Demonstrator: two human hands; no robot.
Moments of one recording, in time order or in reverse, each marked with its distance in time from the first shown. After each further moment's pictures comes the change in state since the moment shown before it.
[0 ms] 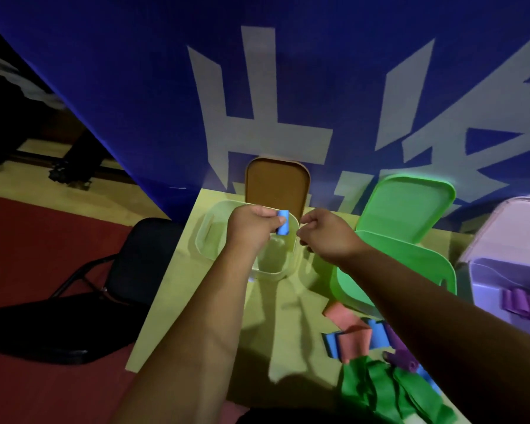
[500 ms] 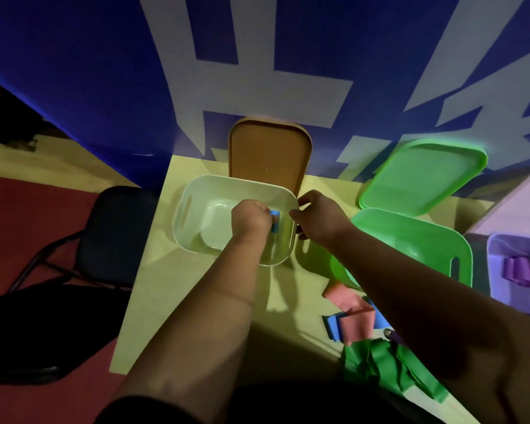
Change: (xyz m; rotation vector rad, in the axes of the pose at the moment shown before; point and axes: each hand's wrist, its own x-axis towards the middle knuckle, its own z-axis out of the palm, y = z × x) left_hand 0.110 -0.093 0.057 0.430 0.004 -0.208; right_hand 0.066 0.030 0.040 -0.010 -0.005 0.247
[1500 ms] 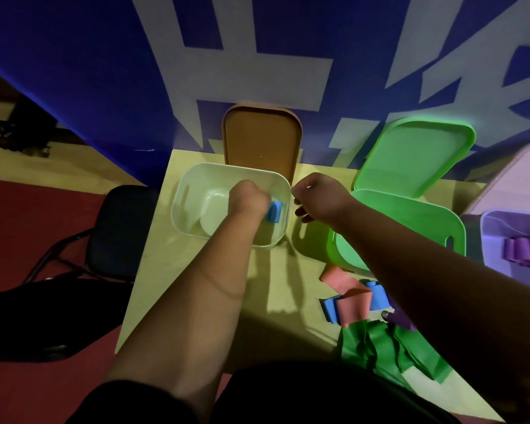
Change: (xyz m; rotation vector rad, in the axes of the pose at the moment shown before) left_hand -0.016 0.019 -0.009 0.130 0.053 0.044; right_hand -0.029 -0.009 -0.030 0.024 -0.092 -0.029
